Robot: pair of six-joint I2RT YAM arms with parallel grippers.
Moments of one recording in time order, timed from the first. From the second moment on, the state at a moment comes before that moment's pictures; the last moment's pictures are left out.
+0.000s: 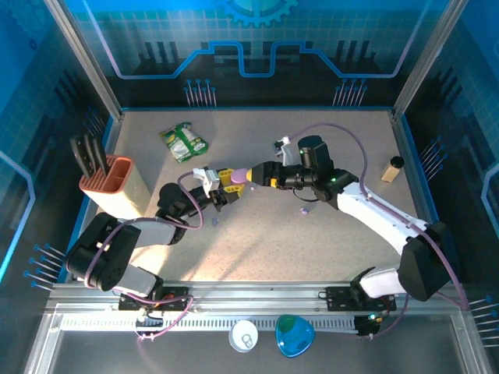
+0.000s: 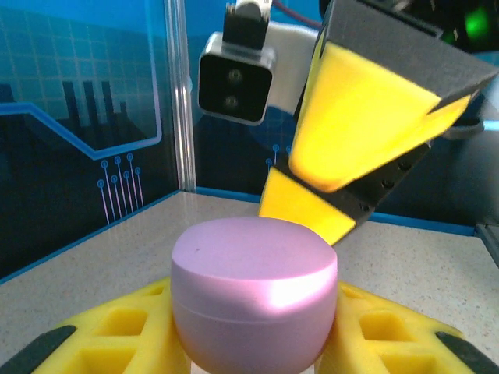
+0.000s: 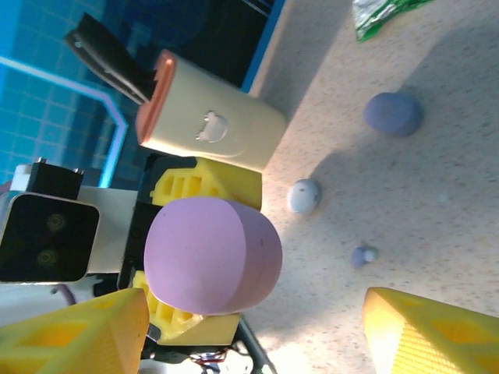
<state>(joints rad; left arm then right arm) -0.38 1.46 0.40 1.28 0.71 -0.12 0.55 1.38 1.01 -0.10 -0.69 0.76</state>
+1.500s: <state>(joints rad) -0.39 1.35 0.42 0.92 0.72 0.05 0.33 1.46 0.80 0.11 -0.66 0.90</state>
